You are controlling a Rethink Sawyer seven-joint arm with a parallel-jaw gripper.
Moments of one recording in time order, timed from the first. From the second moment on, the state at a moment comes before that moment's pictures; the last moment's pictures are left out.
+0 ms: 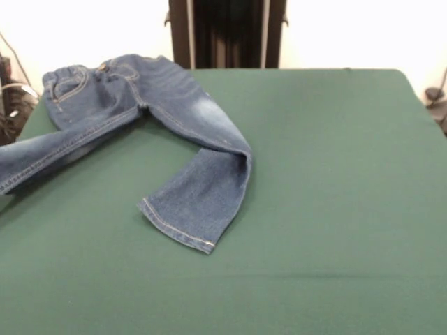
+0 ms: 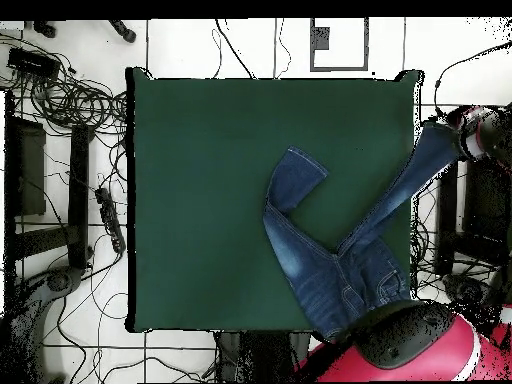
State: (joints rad) arm -0.65 -0.14 0.02 0.56 -0.03 0.90 2.14
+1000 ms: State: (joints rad) arm -0.58 -0.14 0.08 0.55 -0.04 0.90 2.14
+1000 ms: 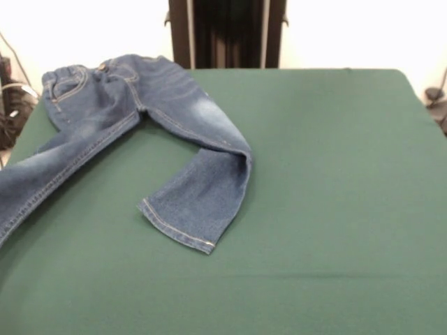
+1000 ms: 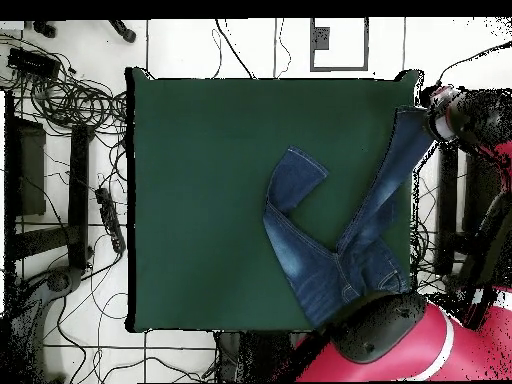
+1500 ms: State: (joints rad) arm -0.48 -0.14 0.07 0.52 -0.04 0.95 2.14
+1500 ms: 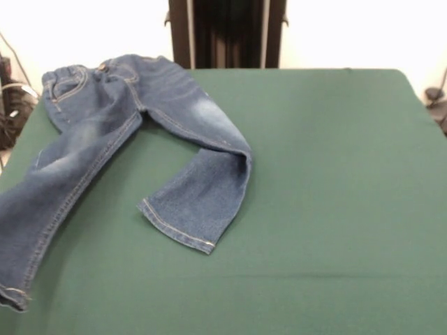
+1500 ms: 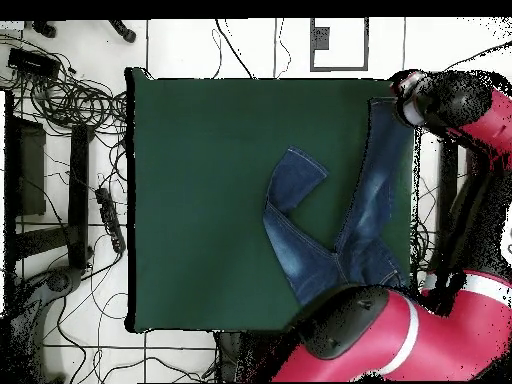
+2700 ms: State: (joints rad) arm -0.38 -0.05 0.06 0.32 -0.04 1.07 2.14
